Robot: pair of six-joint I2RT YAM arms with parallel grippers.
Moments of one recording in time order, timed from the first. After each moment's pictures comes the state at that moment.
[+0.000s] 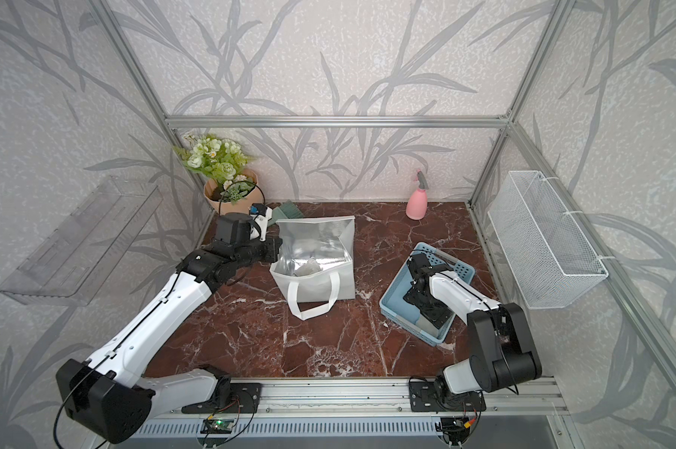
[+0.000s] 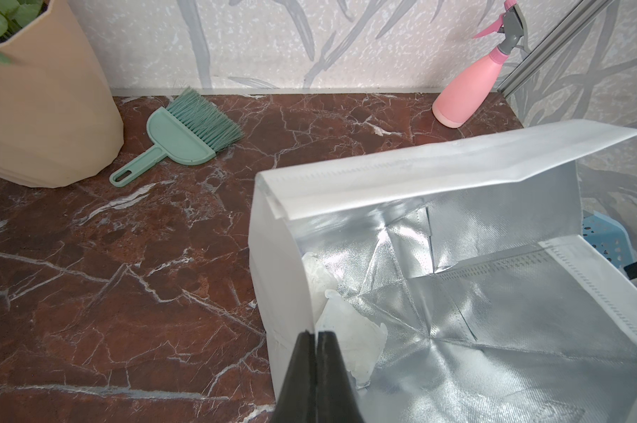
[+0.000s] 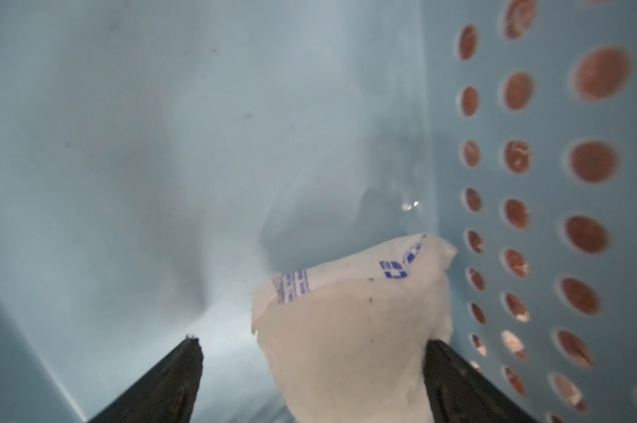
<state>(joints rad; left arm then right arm) -0.36 1.22 1.16 -0.58 0.06 -0.24 0.23 1.47 0.83 -0.86 0.13 1.08</state>
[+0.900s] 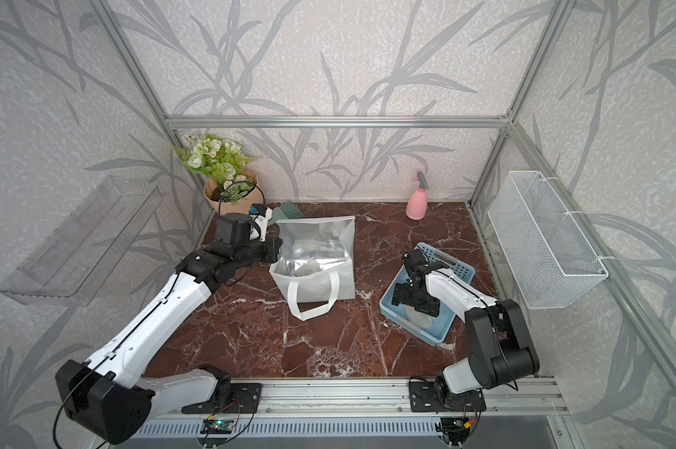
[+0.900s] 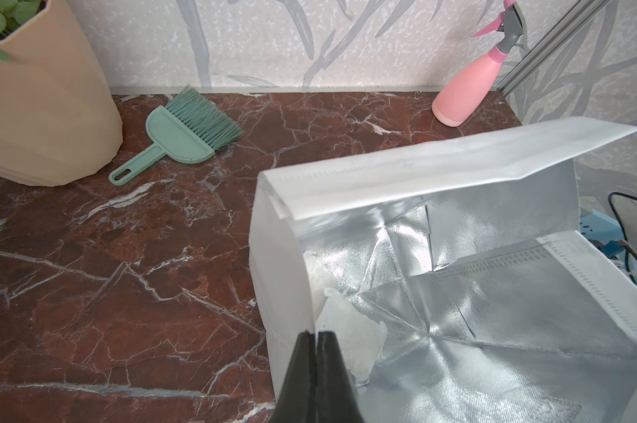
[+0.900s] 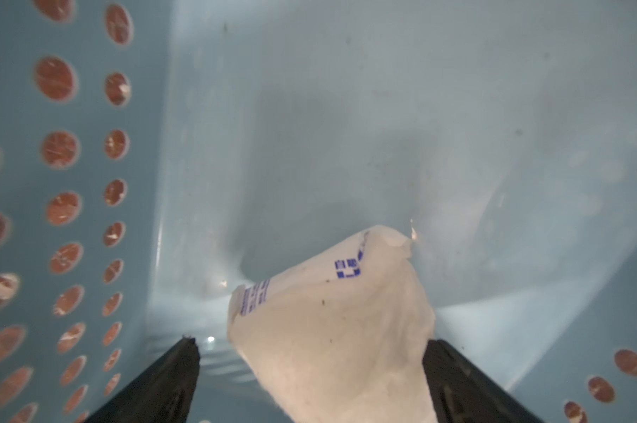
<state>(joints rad) -0.36 1.22 1.16 -0.58 0.06 -0.24 0.26 1.50 0.84 -0.81 0.01 0.56</state>
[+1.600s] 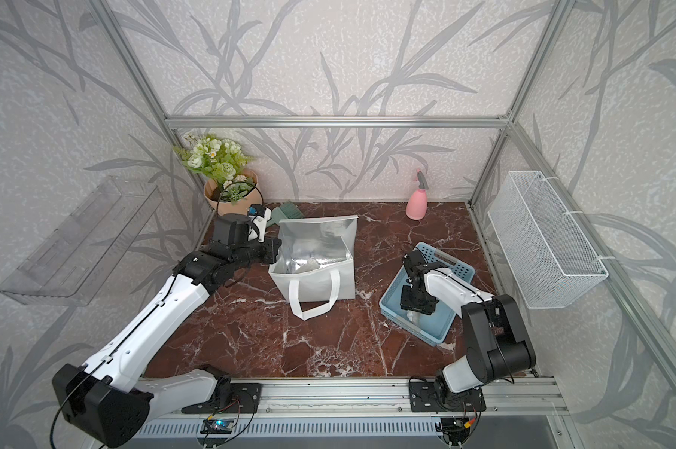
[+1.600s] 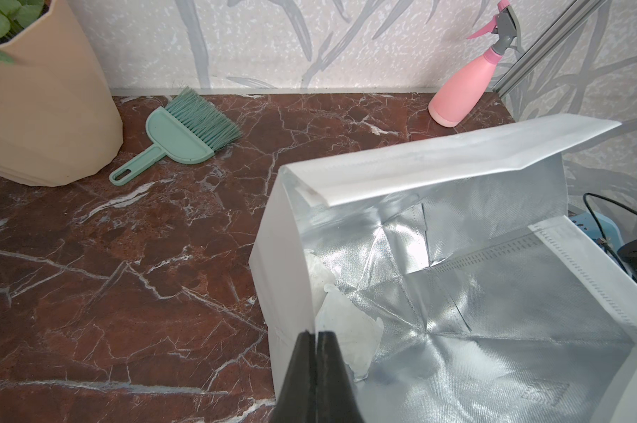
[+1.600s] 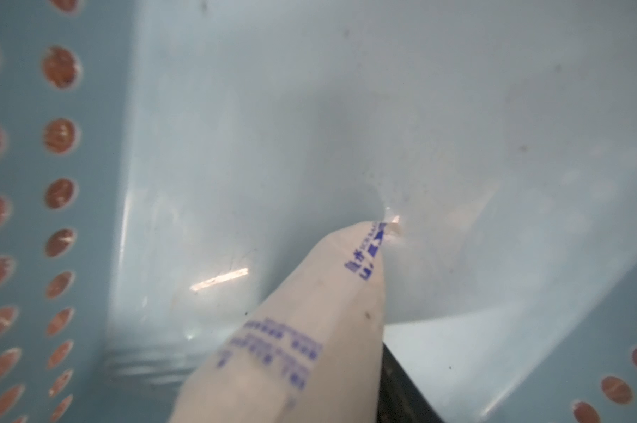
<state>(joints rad) -0.36 1.20 1.16 -0.59 0.07 -0.24 0.26 1.49 0.84 -0.80 0.03 0.52</state>
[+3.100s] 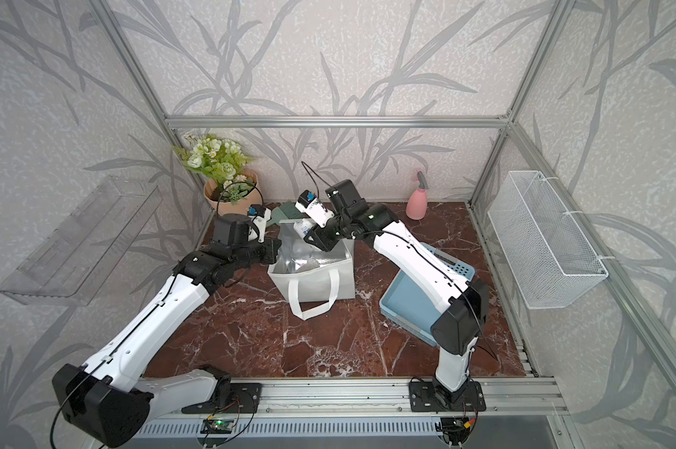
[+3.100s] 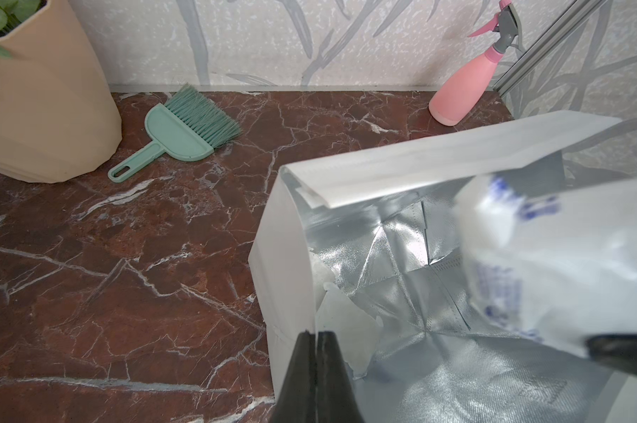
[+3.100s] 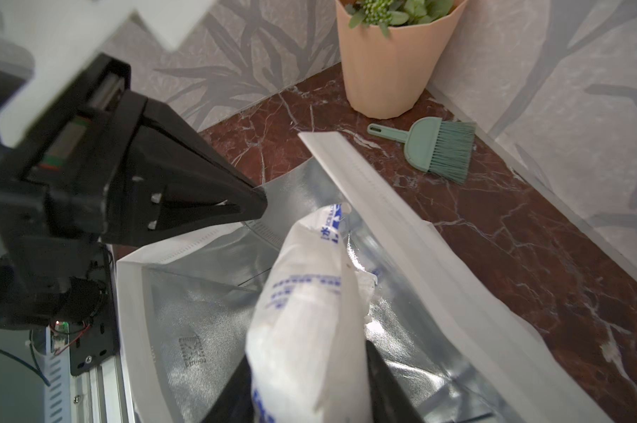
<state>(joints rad) -0.36 1.20 1.16 -0.59 0.07 -0.24 0.73 1.85 1.94 -0.86 -0.34 -0.21</state>
